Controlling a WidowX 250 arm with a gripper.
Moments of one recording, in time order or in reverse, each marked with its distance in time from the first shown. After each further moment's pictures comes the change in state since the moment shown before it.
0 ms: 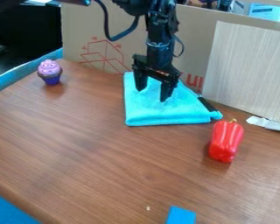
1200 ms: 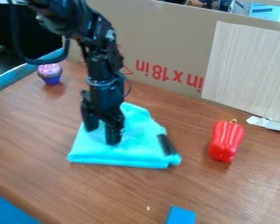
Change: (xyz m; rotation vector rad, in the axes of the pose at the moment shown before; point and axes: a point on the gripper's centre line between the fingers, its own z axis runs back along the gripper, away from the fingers) arm -0.142 0.011 0.000 -0.035 0.090 -0.164
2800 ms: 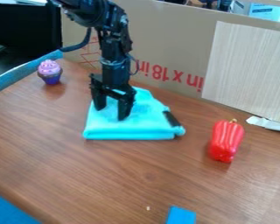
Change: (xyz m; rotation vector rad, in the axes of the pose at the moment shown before) arm 0.050 0.041 -0.012 0.008 0.060 0.210
